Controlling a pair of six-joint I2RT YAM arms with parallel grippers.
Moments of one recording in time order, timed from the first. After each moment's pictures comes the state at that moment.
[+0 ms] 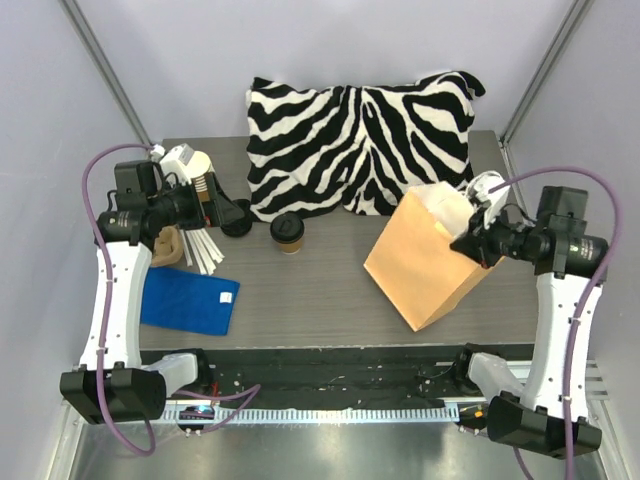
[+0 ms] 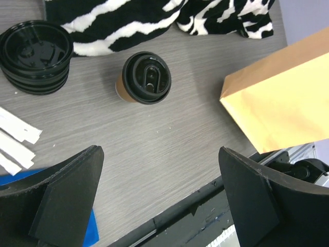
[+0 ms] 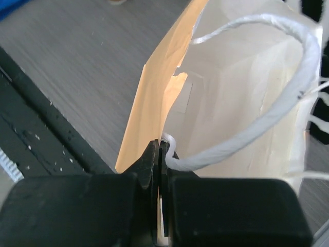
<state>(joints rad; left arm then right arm) 0.07 1.15 1.28 -0.82 0.64 -0.19 -0.31 0.97 1.38 -1.29 -0.87 -0.74</state>
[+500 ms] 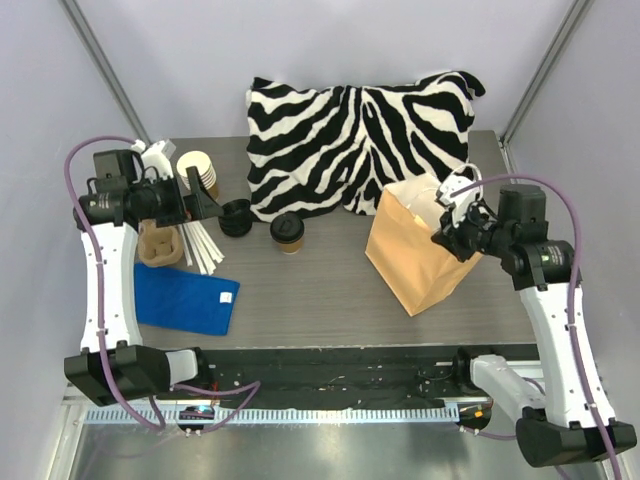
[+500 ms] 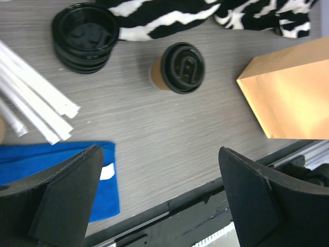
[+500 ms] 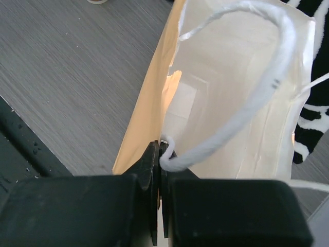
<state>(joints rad) 0.18 1.24 1.43 -1.02 0.60 -0.07 0.04 0.91 1.21 -0.98 -0.56 -0.59</state>
